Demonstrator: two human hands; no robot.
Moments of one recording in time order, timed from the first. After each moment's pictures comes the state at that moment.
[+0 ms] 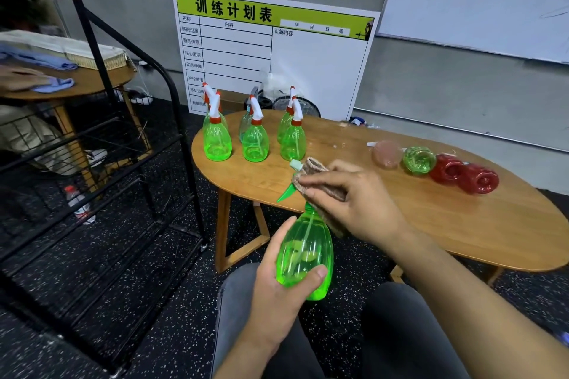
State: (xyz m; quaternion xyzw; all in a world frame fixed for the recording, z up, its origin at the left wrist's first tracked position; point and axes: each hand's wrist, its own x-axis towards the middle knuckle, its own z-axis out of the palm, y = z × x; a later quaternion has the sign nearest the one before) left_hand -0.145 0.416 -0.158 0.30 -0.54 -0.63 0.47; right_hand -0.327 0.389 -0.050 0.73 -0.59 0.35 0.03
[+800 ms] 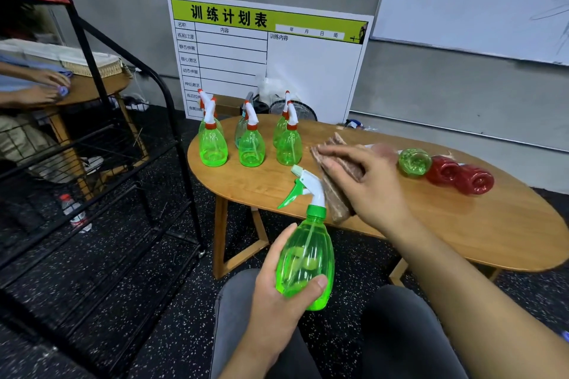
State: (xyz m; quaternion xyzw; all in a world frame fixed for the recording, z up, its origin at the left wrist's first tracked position) left_hand -0.147 0.418 -0.159 0.29 -0.55 -0.64 0.46; right_hand -0.343 0.379 -0.038 0.63 -0.59 0.49 -0.02
